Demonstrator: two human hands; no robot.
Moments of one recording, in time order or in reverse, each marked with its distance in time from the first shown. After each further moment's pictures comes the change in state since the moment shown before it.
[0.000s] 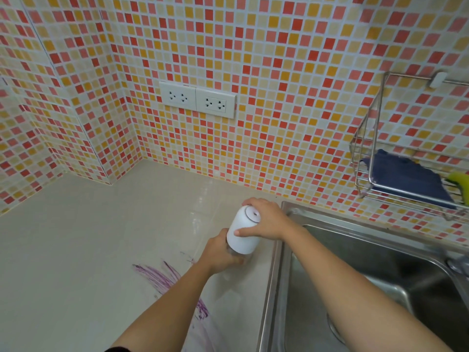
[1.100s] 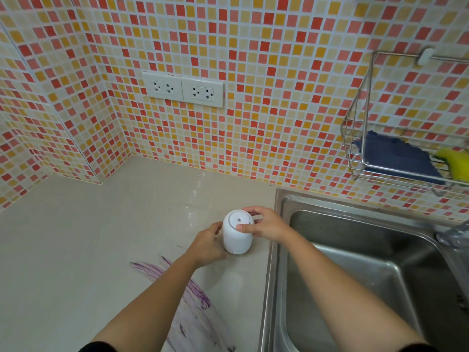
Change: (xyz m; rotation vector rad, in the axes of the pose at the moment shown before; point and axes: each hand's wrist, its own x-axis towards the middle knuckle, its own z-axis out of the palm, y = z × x) left_hand 0.005 -0.022 -0.019 0.099 -0.120 0.019; right_hand -0.008 0.033 0.041 0.571 0.005 0.210
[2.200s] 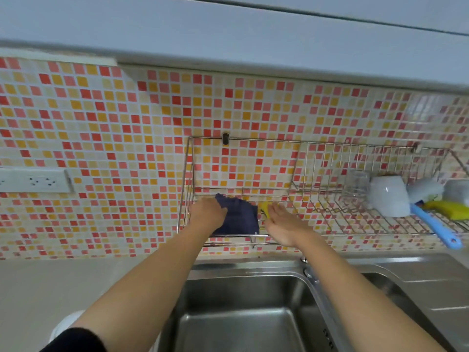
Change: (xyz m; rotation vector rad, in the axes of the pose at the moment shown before) left_hand 0.083 0.414 0.118 0.816 0.233 0.226; right_hand -0.156 0.012 -0.350 -0.830 0.352 0.217
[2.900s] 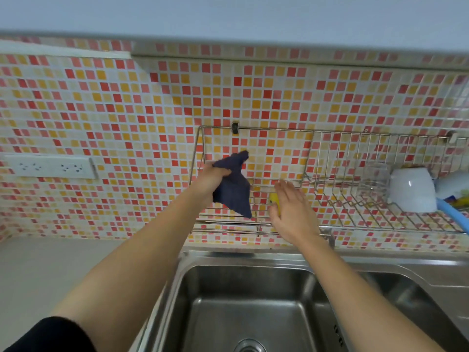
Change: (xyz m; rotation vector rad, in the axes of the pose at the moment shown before) left_hand -0.008 -0.002 -0.038 -1.514 -0.008 -0.064; right_hand -0.009 0.002 0.015 -0.023 0.562 -0.141
